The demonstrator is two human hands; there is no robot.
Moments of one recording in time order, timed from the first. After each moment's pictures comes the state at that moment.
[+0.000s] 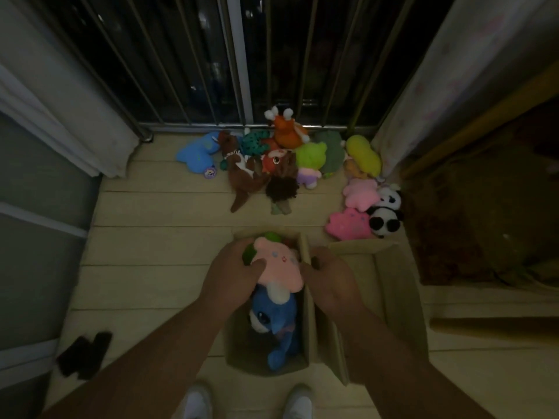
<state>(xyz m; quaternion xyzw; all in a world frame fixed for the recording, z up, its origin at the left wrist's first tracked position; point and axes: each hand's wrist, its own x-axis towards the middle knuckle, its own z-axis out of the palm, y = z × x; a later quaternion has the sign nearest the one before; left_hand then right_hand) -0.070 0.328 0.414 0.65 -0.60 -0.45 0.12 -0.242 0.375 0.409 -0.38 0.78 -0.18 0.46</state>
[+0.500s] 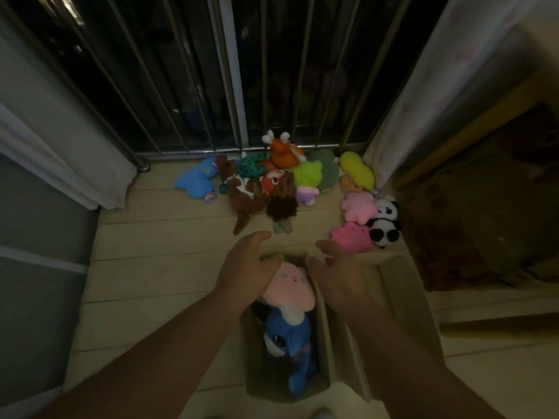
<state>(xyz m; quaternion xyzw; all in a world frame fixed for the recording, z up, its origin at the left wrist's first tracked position) -0.052 0.272 0.437 0.60 -0.66 -0.43 0.12 -0.210 0.334 0.445 -0.36 0.80 -0.26 0.42</state>
